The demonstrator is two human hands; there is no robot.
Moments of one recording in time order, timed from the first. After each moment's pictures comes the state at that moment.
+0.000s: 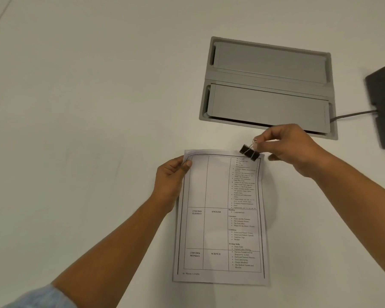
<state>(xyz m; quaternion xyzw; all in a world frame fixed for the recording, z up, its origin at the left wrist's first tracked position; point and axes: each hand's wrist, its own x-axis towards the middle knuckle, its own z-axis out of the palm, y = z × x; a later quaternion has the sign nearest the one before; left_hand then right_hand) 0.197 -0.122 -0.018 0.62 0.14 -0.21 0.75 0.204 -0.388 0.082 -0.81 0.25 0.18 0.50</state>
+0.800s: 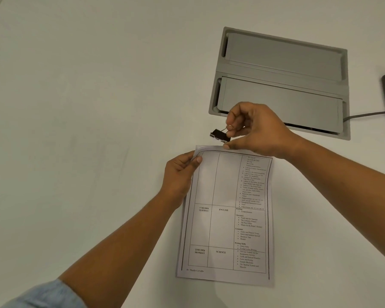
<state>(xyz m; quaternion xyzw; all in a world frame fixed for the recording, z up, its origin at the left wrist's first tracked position) 0.195 -0.122 -0.021 0.64 0.12 -0.21 0.73 0.242 -0.325 0.085 -0.87 0.03 0.17 0.47</state>
